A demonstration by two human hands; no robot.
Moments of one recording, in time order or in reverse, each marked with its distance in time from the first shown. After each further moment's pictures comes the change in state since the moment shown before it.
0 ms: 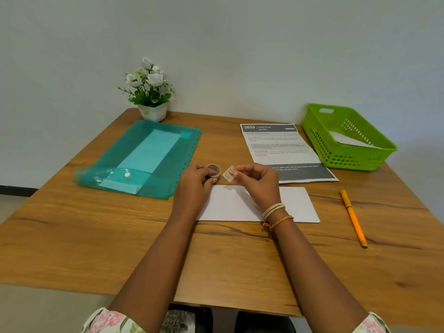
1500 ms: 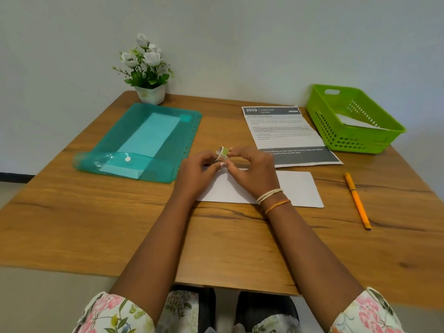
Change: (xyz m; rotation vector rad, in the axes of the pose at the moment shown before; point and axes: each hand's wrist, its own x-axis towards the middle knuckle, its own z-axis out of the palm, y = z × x) left_hand -0.002 0.001 -0.006 -0.277 -0.118 -0.016; right_hand 0.000 0.009 0.008 -0.558 0.014 -0.595
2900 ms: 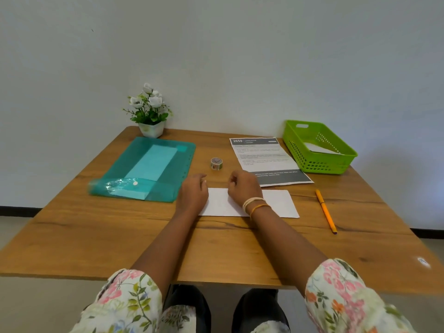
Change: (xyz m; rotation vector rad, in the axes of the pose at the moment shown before) left_hand -0.001 0.010 0.006 0.327 0.114 -0.087; right_hand 0.011 -0.016 -0.009 -0.314 -0.236 0.419
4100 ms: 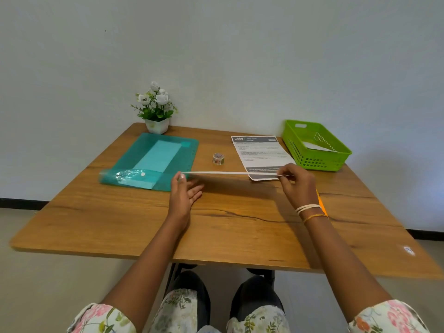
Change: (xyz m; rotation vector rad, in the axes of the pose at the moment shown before) left_hand -0.055 -0.006 -0.037 -1.145 -0.011 -0.380; right_hand -0.049 0.072 -0.095 0.179 0.337 -0.240
